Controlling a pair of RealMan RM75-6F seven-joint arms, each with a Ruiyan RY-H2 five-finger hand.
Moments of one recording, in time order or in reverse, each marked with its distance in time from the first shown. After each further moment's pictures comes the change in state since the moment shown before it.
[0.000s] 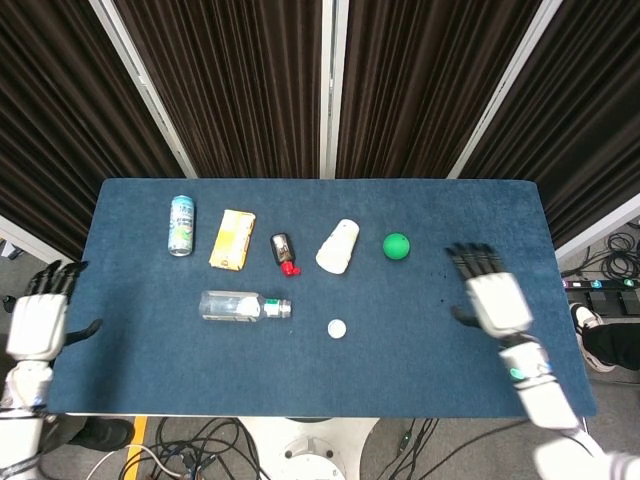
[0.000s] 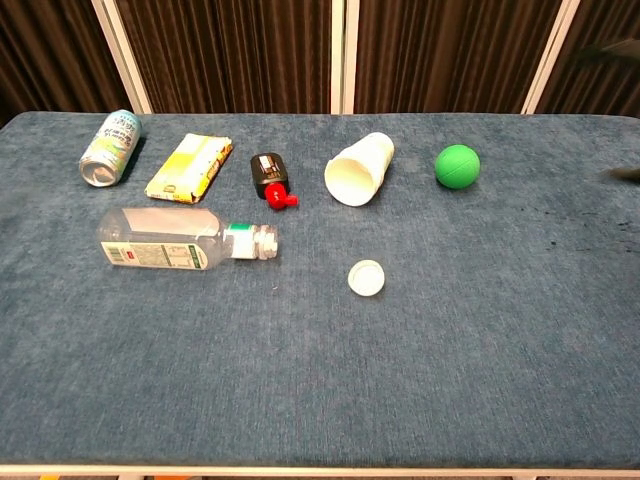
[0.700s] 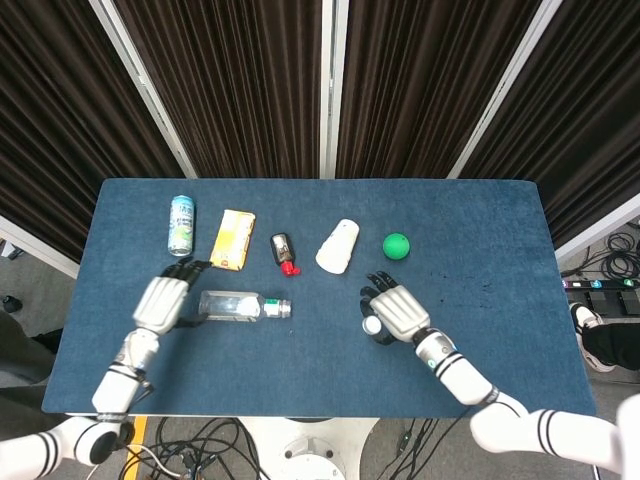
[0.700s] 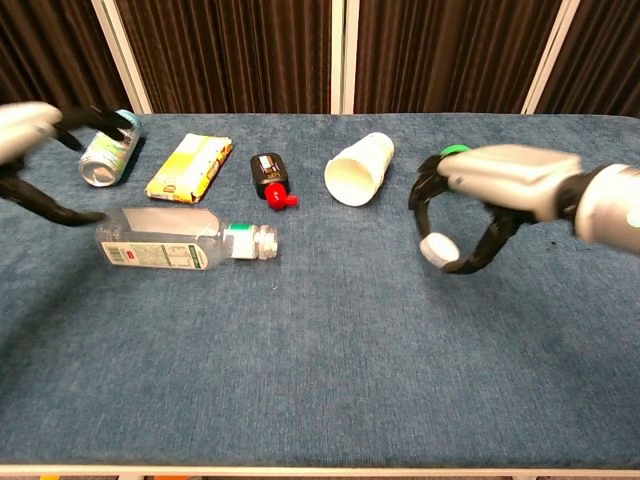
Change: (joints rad) left arm -0.274 -0.250 -0.028 0.072 -0.005 -0.280 -0.036; right arm 0.285 -0.283 0.062 0.095 0.138 -0.487 -0.195
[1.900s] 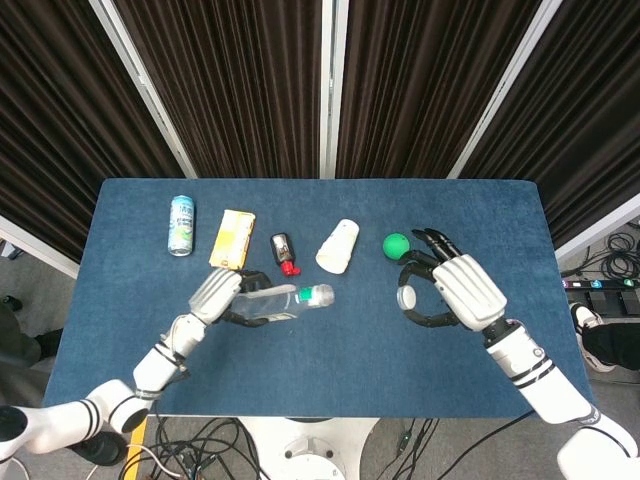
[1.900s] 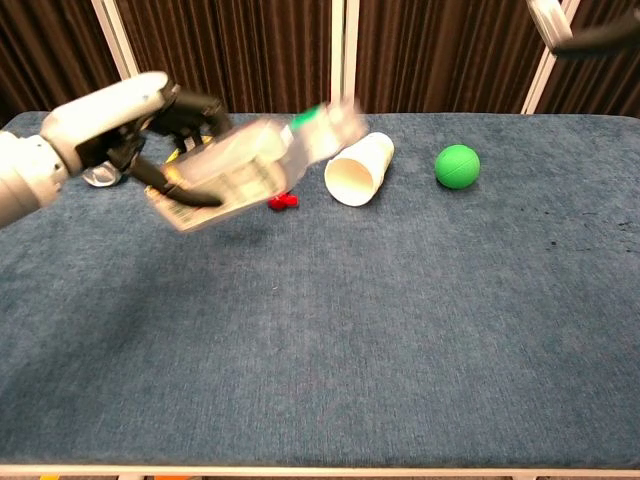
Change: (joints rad) left arm -0.190 -0.151 0.009 0.220 0.189 -0.052 -0.484; right arm -0.134 0.561 0.079 -0.453 -0.229 0.233 0.455
